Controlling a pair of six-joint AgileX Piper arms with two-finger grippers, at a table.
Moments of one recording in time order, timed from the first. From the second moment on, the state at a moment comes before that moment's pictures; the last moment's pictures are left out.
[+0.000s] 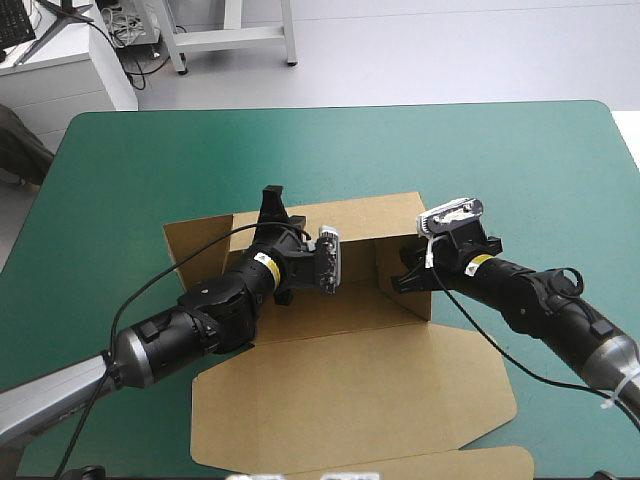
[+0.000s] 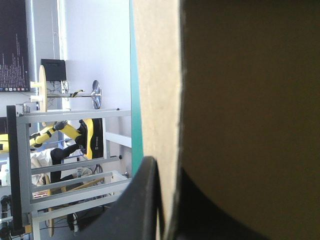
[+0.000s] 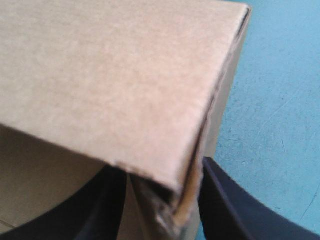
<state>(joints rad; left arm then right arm) -0.94 1.39 -1.02 1.02 0.52 0.05 0.46 1.22 -0.83 0.35 0.28 -0.30</state>
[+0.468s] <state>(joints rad) -0.94 1.39 -1.02 1.02 0.53 0.05 0.46 1.35 -0.85 0.39 0.17 -0.30</state>
